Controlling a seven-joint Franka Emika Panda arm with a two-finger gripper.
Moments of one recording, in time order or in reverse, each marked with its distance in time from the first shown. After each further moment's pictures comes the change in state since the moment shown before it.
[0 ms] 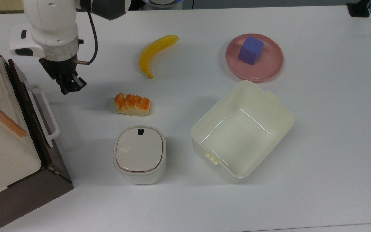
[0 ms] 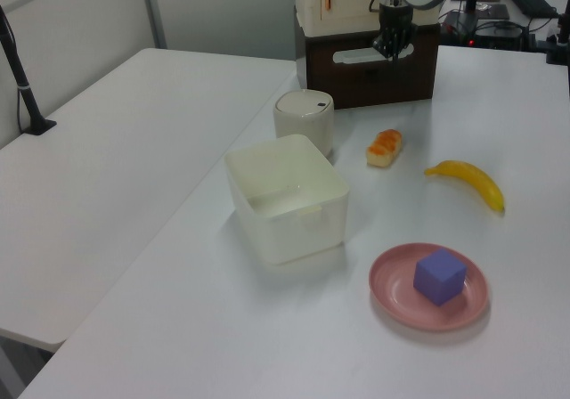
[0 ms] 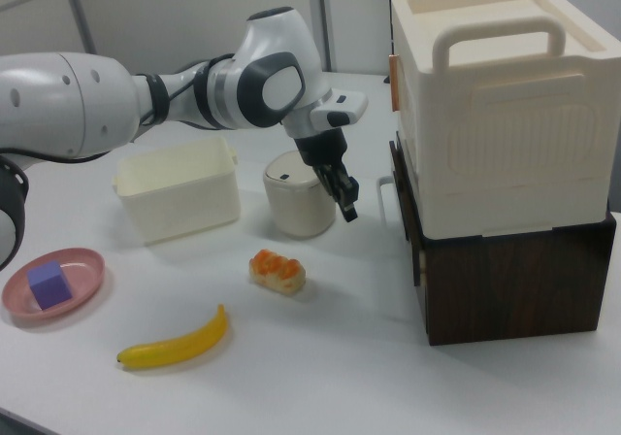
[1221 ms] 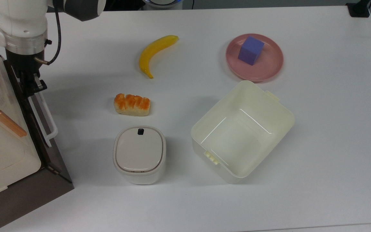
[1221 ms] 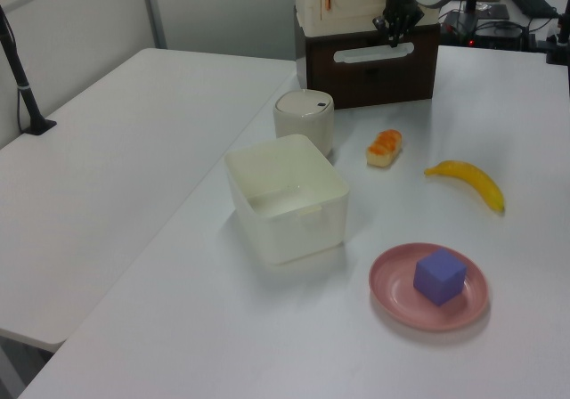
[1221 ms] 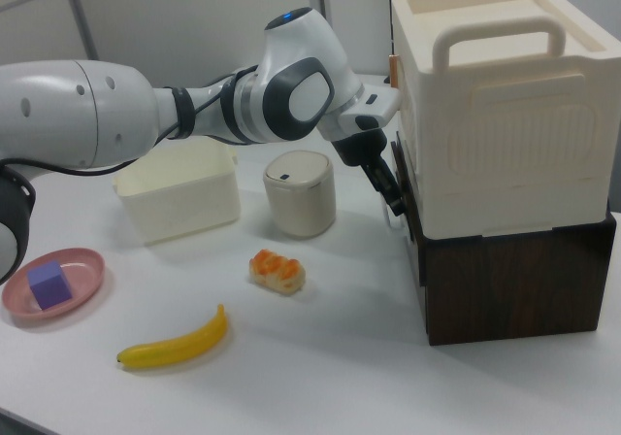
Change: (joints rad) arm -0.080 0.012 -0.017 0.005 -0.074 0.179 0.177
